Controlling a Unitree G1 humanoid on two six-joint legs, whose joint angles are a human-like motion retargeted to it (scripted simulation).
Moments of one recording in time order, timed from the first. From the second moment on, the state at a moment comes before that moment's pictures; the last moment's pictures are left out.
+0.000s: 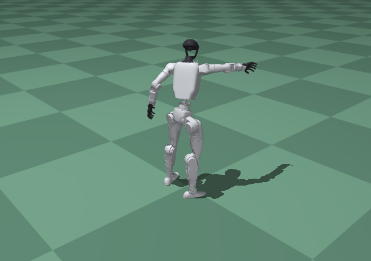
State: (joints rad) left arm 0.46 0.50 -0.02 0.60 -0.48 -0.29 0.10; right arm -1.53 -1.25 1.40 1.03 -0.83 -0.01 -0.18; waist 0.41 -0.16 0.21; left_leg -0.19 0.17 0.31 -0.09 0.05 -0.26; right_leg -0.20 -0.08 -0.41 -0.01 0.08 0.26
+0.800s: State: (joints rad) left arm 0.52 0.47 -0.03 0.61 -0.46 -0.29 0.10; right arm -1.42 -1.32 1.40 0.89 -0.89 -0.05 -0.18; waist 0.38 -0.19 0.14; left_leg -0.27 0.18 0.36 -0.09 0.06 -0.26; right_leg -0.30 -0.07 -0.36 -0.03 0.12 0.26
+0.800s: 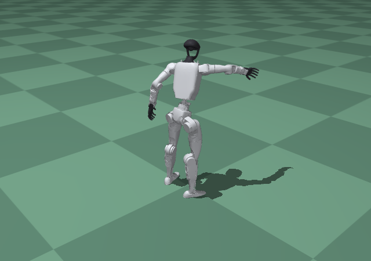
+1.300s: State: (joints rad) left arm 0.53 0.43 0.04 0.58 -0.50 -0.26 0.13; right arm -1.62 -1.04 1.40 0.04 -0.66 -0.12 -0.23; waist 0.38 -0.16 0.18; left_leg -0.18 0.21 0.41 -0.09 0.05 -0.26; right_leg -0.25 -0.03 -0.31 -0.03 0.11 0.26
